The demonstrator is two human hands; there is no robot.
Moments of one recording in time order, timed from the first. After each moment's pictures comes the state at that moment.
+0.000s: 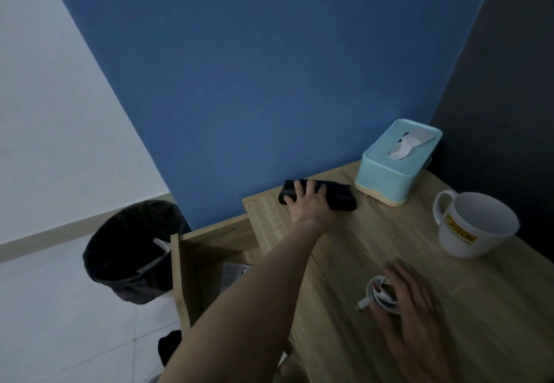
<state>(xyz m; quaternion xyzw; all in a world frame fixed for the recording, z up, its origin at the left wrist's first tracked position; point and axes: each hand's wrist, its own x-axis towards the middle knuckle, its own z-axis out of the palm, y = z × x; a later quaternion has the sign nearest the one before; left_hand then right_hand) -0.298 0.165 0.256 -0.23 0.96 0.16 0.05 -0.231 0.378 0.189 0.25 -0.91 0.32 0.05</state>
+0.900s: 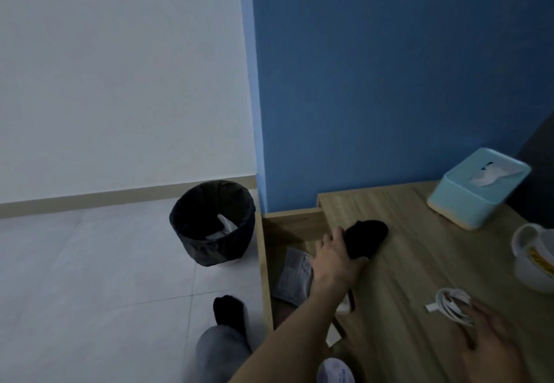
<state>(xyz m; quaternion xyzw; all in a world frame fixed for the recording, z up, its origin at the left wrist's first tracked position) -0.140 0.151 0.248 -0.36 0.85 0.38 -0.04 -0.203 0.376 0.192 0.18 -0.94 0.28 0.12</state>
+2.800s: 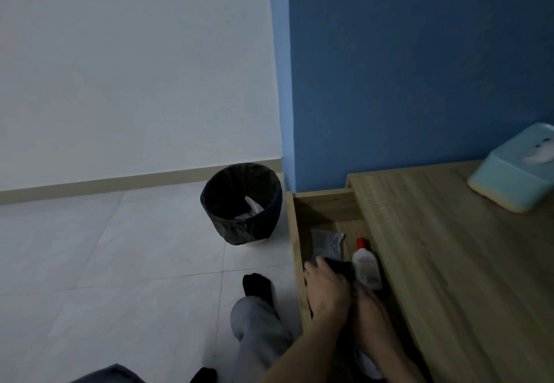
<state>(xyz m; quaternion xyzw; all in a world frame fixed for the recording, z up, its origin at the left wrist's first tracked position) -0.060 0.162 0.192 -0.52 0.74 0.43 -0.03 -0.093 0.247 0.178 0.30 -0.87 0.28 -0.28</state>
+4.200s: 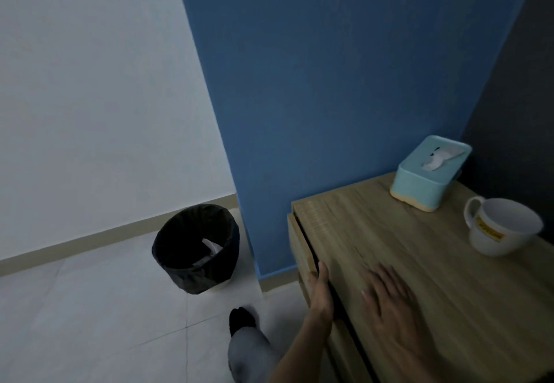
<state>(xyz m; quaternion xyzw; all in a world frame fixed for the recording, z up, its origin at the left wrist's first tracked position) -0.130 0.189 0.187 -0.39 0.45 0.80 -0.07 -0.177 0.317 0.178 0.29 -0.92 0.25 0.07</state>
